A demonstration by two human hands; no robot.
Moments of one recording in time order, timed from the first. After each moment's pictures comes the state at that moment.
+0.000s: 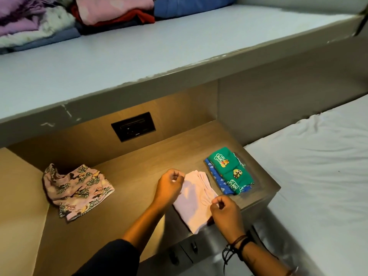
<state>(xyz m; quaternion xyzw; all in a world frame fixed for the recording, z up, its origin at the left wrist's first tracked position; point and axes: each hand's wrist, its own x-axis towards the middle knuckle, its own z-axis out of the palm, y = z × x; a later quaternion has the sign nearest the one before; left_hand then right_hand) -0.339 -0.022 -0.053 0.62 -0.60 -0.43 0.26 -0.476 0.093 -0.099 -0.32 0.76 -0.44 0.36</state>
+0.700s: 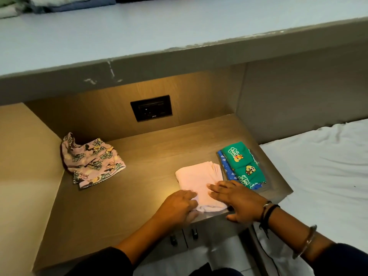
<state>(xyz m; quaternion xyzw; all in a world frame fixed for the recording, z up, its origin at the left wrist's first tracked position) -0.293 0.046 -0.089 0.38 -0.92 -0.11 -0.01 -0.546 0.059 -0.085 -0.87 0.46 0.11 0.16</state>
